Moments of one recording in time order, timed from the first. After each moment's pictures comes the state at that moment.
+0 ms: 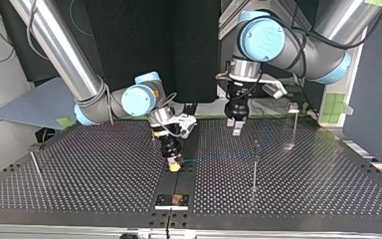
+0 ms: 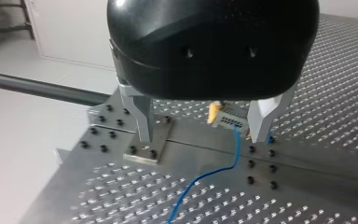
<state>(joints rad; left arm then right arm) -0.37 -1.59 -1.86 -2.86 -1.81 -1.78 2.24 -0.88 1.11 -0.31 1.55 1.74</state>
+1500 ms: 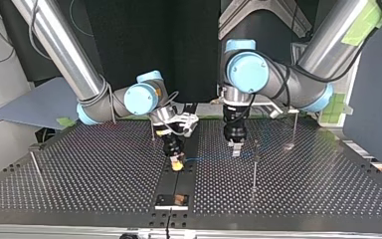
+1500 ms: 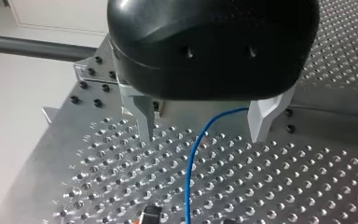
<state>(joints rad) -0.37 -1.73 -1.67 -2.89 -1.93 -1.71 2.25 -0.88 1.11 -0.31 1.55 1.74</state>
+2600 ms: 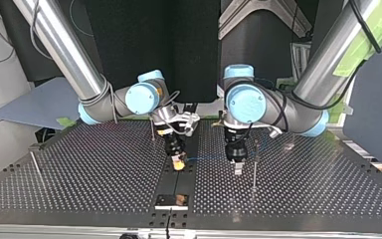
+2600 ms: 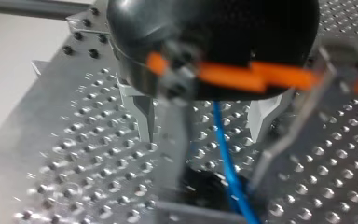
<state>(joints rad) -0.33 -1.85 -1.51 -2.94 -1.92 -1.70 2.26 -0.88 1.11 -0.31 1.55 1.73</state>
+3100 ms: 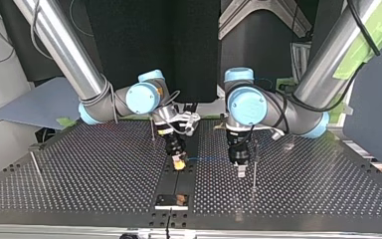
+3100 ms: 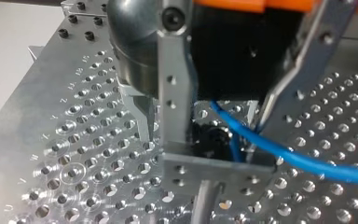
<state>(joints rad) -0.32 -1.87 -1.50 -2.91 -1.95 -1.66 2.26 -0.88 1.11 -0.31 1.55 1.73</state>
